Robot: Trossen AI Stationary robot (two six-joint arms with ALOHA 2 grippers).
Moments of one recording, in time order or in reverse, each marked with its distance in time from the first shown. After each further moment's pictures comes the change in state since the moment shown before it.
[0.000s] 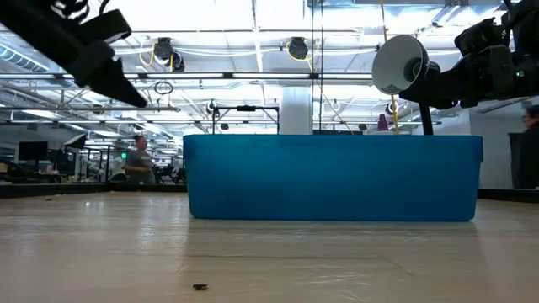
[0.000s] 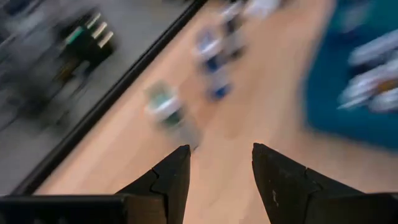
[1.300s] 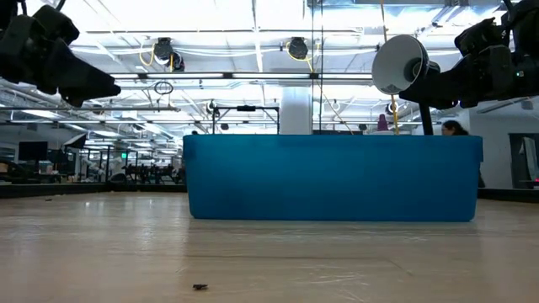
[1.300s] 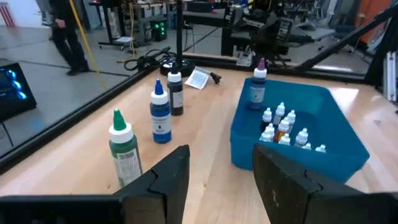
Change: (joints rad) left arm 0.000 -0.789 -0.310 0.027 0.254 0.119; right arm 0.000 0.000 0.000 0.000 0.000 0.000
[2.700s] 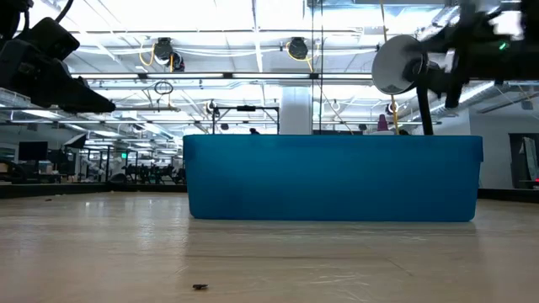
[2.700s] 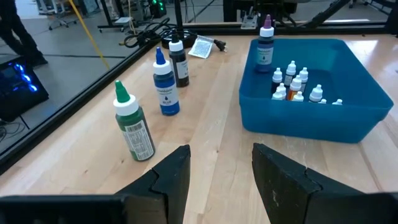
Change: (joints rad) left arm 0.000 0.008 0.001 -0.127 -0.003 0.049; right arm 0.007 0.081 0.018 0.332 0.295 0.491
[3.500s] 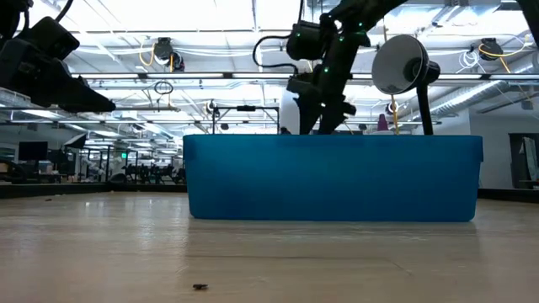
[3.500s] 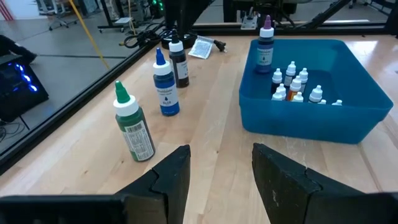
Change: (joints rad) left arm 0.000 0.000 0.000 0.002 0.000 0.000; right arm -0.295 1.519 1.395 -1.245 -0.329 -0.049
